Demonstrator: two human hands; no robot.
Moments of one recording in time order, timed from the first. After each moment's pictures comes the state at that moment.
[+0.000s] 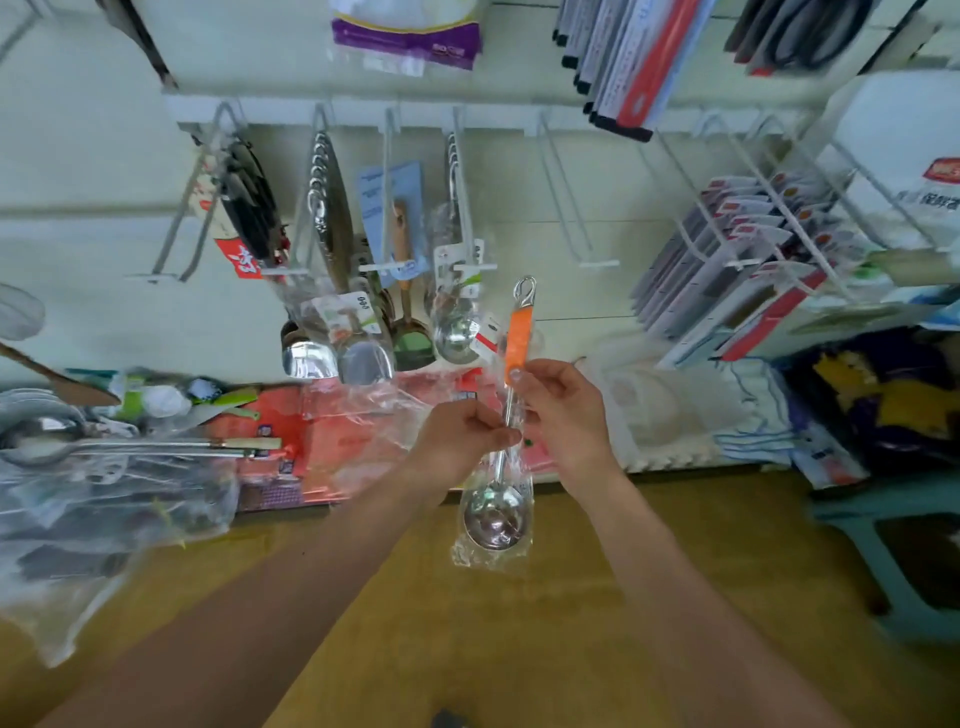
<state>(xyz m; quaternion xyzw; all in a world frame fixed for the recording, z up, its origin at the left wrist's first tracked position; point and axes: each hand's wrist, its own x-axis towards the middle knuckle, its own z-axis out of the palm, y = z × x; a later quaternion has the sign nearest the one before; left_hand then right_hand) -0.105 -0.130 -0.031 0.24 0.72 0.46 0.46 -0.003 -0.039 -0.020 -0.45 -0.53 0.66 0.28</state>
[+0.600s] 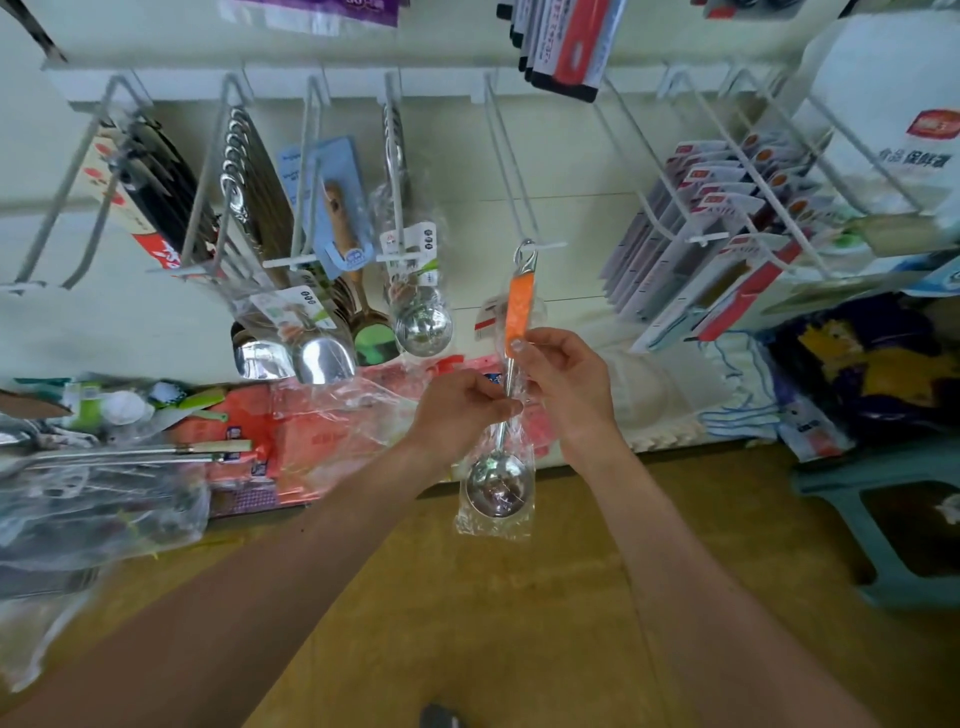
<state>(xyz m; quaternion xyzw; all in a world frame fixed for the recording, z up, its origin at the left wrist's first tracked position) -0.084 -0.071 -0.040 0.27 0.72 0.47 0.43 0.018 0.014 -0.026 -0.43 -0.52 0.66 0.32</state>
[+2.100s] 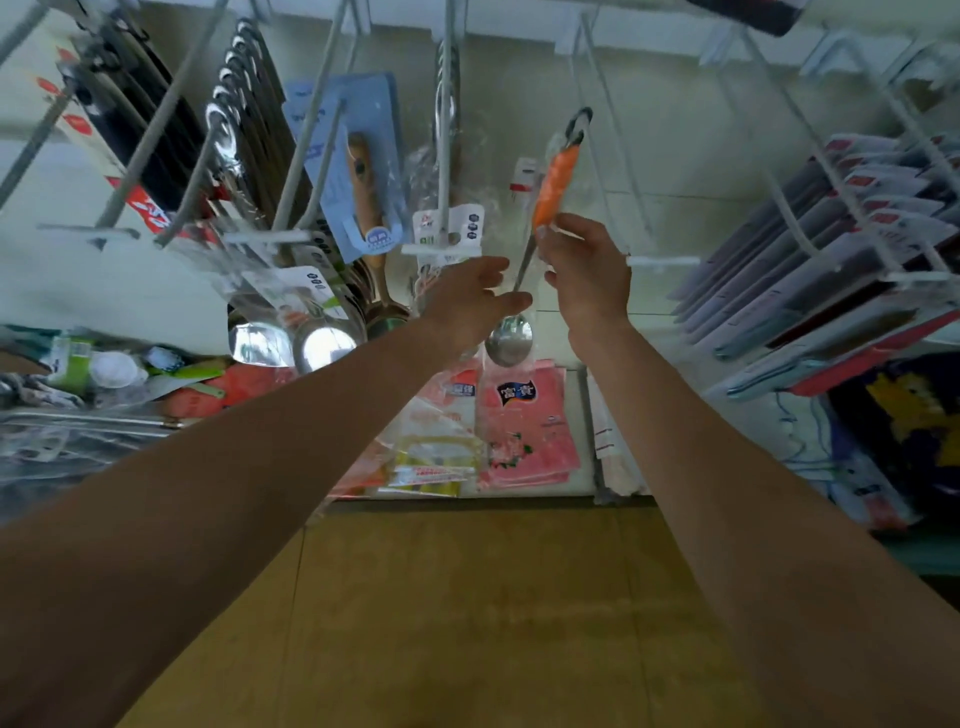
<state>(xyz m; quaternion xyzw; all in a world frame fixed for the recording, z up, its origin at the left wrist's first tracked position) -0.199 0.039 -0.084 0.24 0.73 0.51 0.39 -0.108 0.131 -0.064 -0.44 -0.57 0.61 0.33</state>
